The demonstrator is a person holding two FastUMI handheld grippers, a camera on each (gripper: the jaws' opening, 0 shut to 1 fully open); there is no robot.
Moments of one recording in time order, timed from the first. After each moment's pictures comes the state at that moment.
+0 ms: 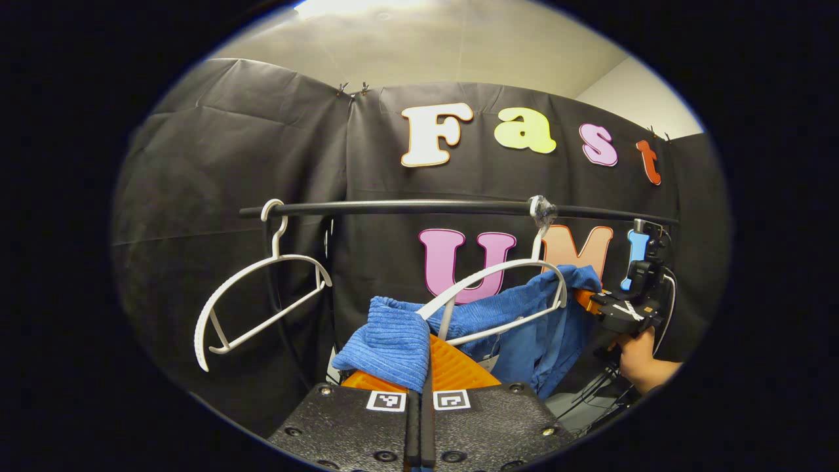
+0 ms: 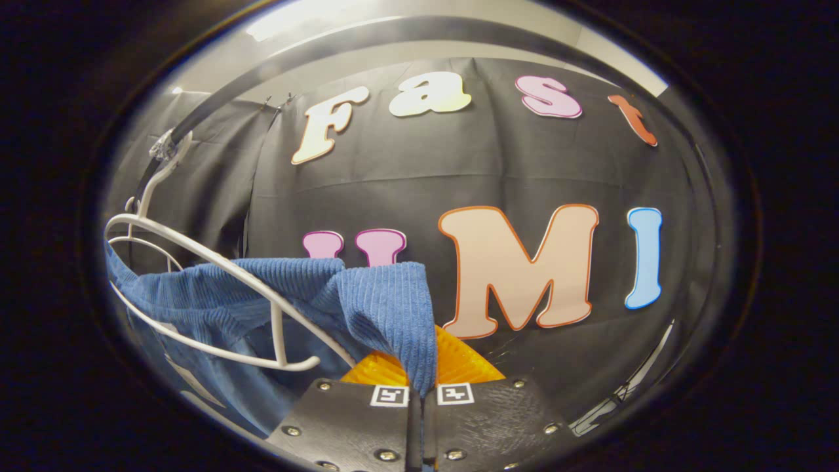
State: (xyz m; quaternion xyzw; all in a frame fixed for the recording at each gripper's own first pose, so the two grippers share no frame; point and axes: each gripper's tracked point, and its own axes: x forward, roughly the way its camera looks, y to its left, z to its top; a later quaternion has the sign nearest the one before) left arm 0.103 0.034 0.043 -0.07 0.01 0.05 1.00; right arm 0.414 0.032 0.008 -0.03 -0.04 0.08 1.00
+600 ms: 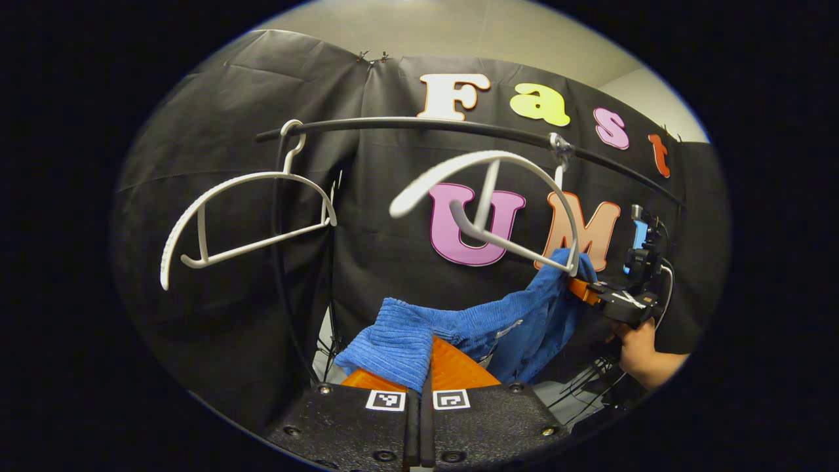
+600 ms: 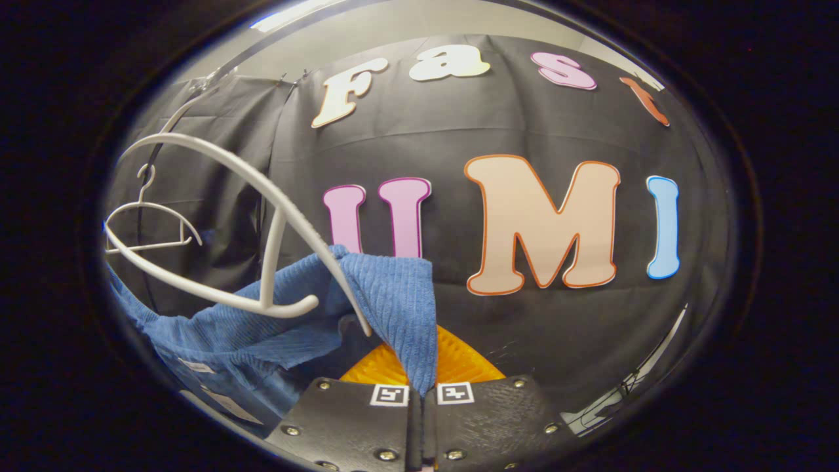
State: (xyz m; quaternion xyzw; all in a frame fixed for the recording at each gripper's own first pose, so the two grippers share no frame) left arm 0.098 0.024 -0.058 -0.10 0.07 0.05 0.99; right arm 0.397 0.054 -0.073 -0.04 0.02 0.12 0.99
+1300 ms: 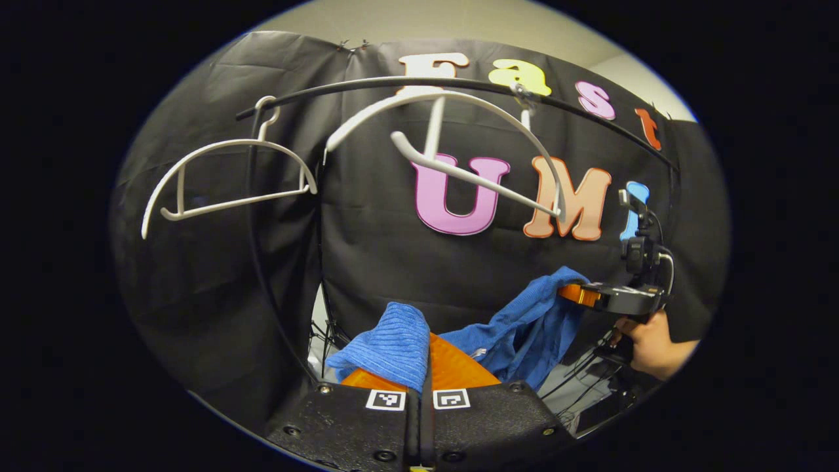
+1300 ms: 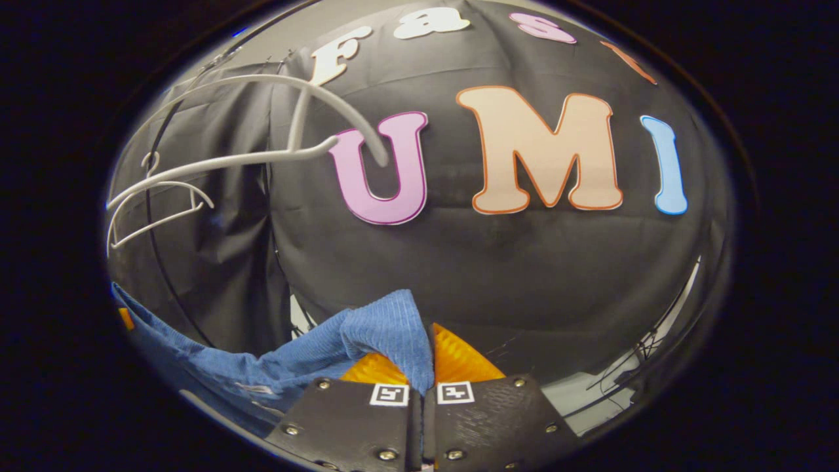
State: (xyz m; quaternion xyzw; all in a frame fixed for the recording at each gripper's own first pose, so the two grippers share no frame) left arm 0.096 -0.022 -0.112 -0.07 0.11 0.03 0.99; right arm 0.353 0.037 -0.160 -0.02 0.13 0.14 0.98
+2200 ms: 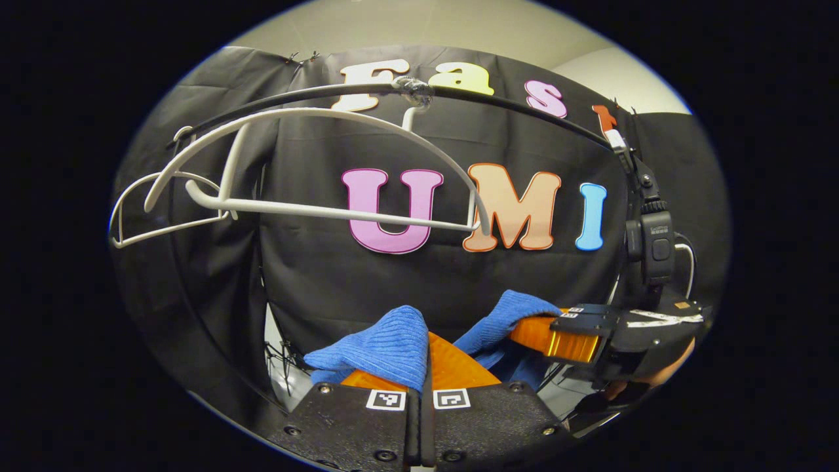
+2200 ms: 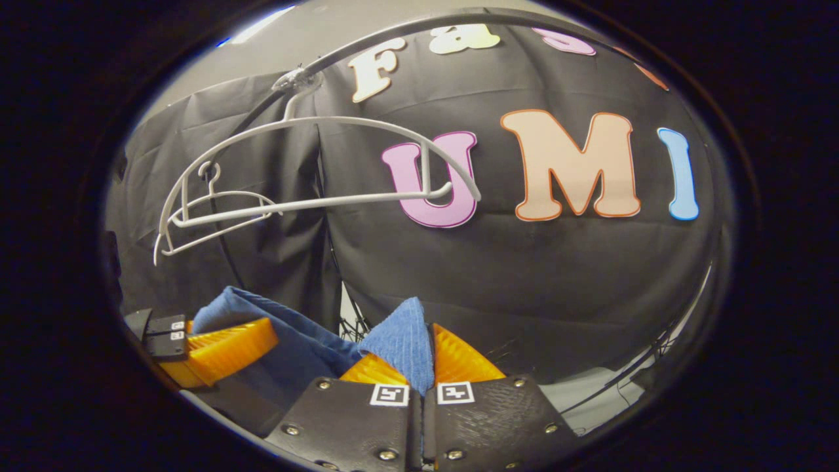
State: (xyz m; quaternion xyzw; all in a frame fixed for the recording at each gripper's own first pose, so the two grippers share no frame) left arm 0.147 -0.137 -0.070 -0.08 0.06 -0.05 0.99; right arm 0.253 0.080 -0.114 -0.01 0.15 0.21 0.97
